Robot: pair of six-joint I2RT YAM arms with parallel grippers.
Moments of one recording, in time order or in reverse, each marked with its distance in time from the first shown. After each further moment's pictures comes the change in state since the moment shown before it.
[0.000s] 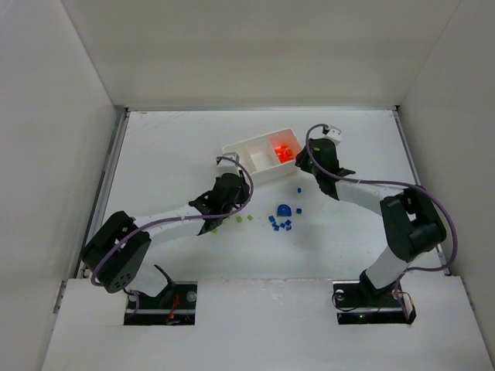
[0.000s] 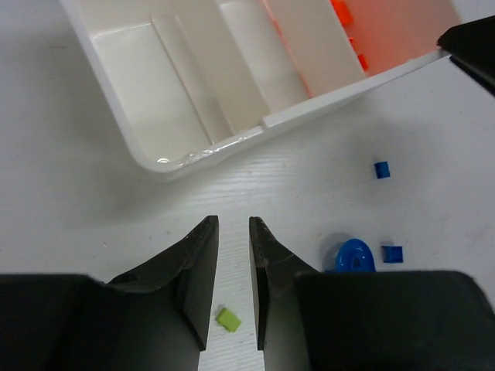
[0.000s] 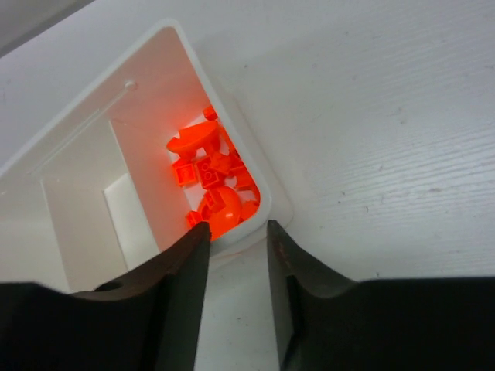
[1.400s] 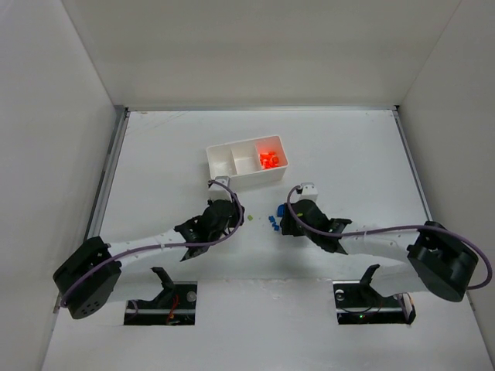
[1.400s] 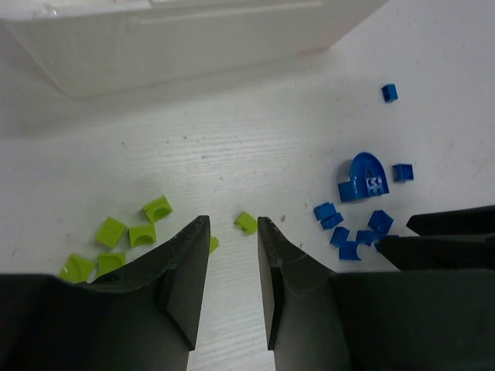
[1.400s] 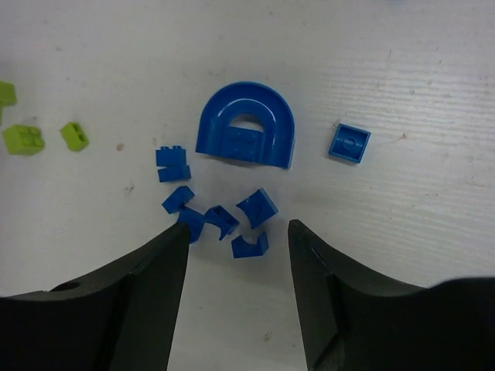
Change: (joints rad) left arm -0.113 -0.257 -0.237 -0.034 -0.078 -0.051; right arm 0.459 -0.359 -0.418 -0.202 0.061 0.031
